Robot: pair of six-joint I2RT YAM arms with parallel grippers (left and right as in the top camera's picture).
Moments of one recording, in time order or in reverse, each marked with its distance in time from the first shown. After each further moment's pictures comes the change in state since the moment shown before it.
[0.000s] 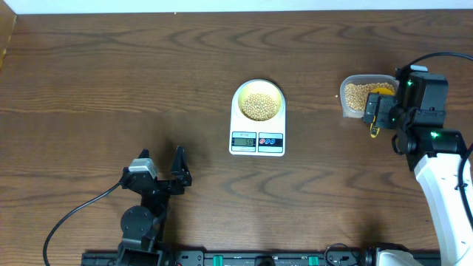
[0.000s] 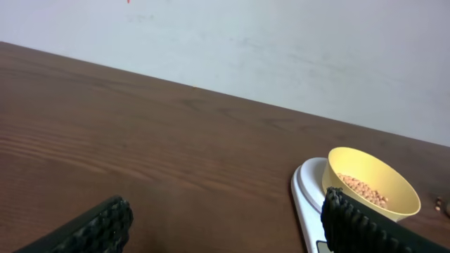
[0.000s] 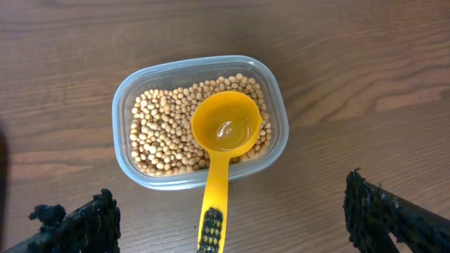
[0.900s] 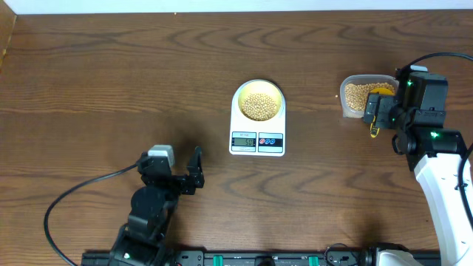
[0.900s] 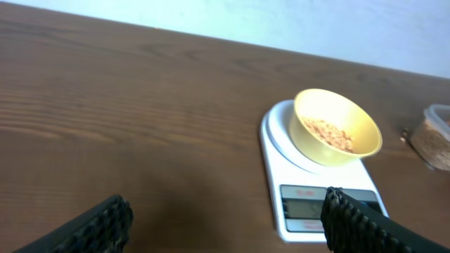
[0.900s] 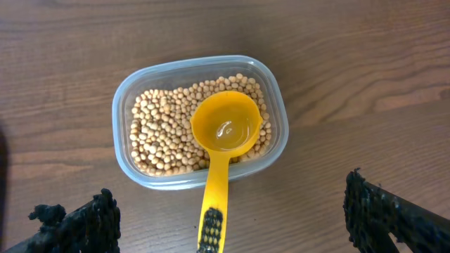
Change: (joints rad) left arm -0.157 0.294 0.174 -0.085 -0.024 -0.011; right arm 0.000 0.000 0.000 0.000 0.000 0.000
